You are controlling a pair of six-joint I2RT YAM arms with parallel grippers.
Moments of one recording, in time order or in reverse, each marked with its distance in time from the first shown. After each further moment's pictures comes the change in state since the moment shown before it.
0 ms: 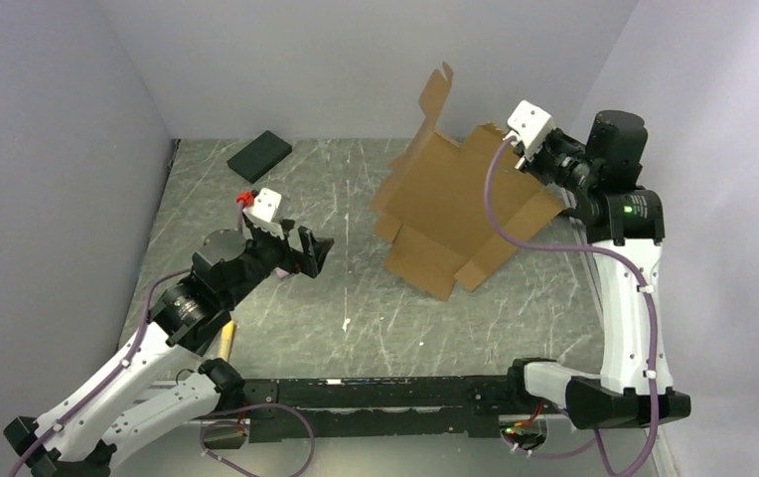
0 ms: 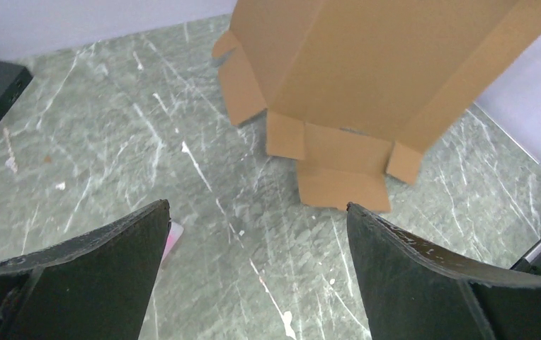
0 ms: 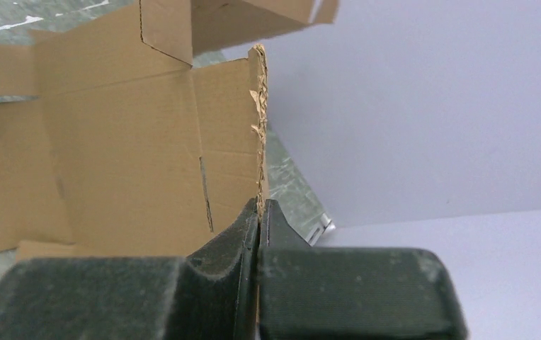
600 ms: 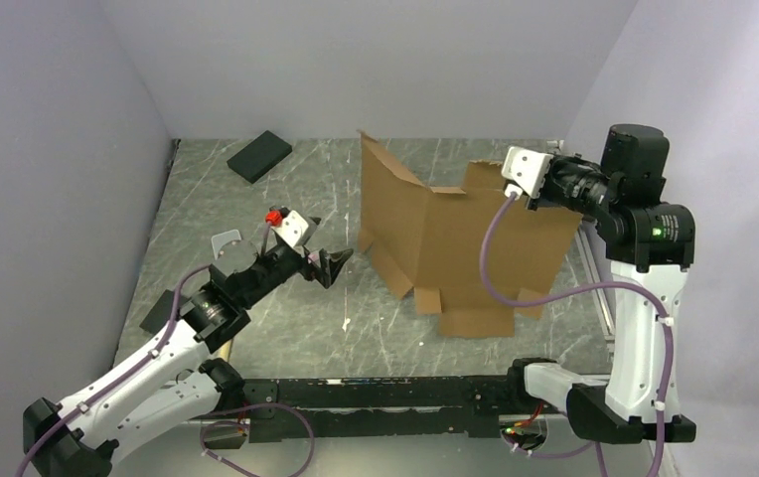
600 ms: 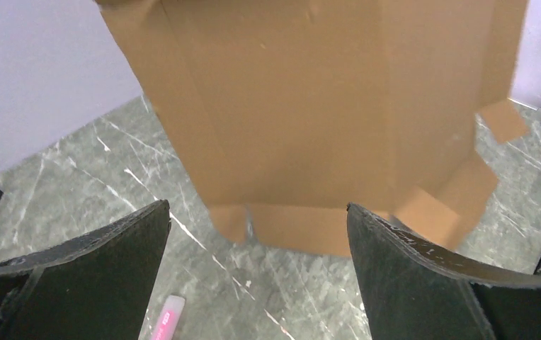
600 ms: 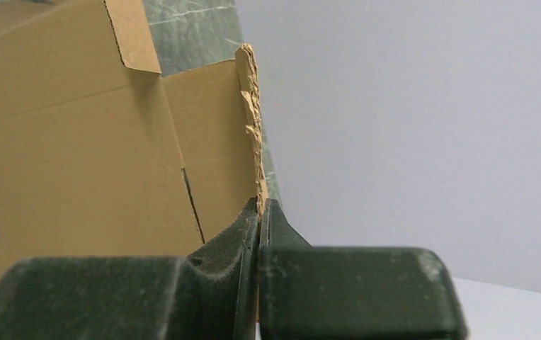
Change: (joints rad) left arm 0.000 0.043 -0.208 0.389 0.231 0.242; right arm 0.005 -0.034 0.191 -0.380 -0.143 -0.397
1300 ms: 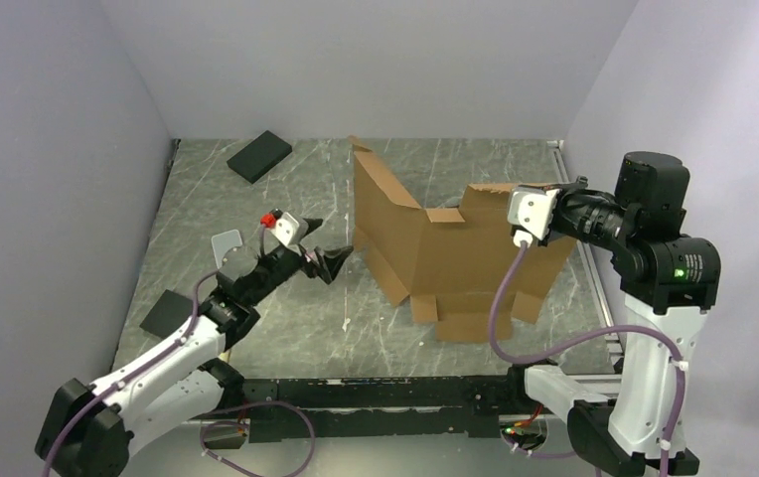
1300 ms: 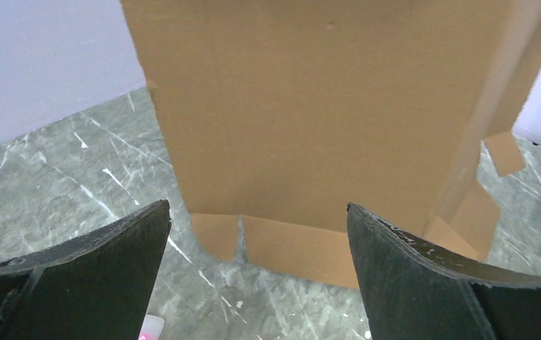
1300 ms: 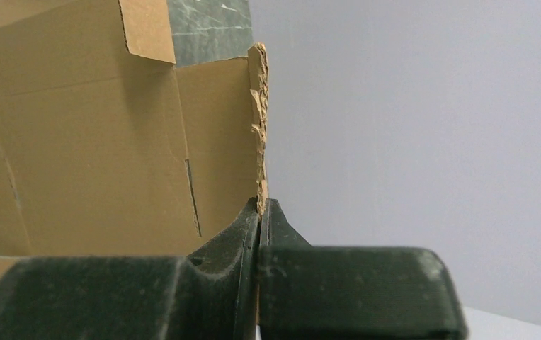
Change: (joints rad) left arm 0.098 0.086 -0.199 0.378 0.100 -0.096; right arm 0.001 -0.090 0.044 -0.167 -0.074 -0.141
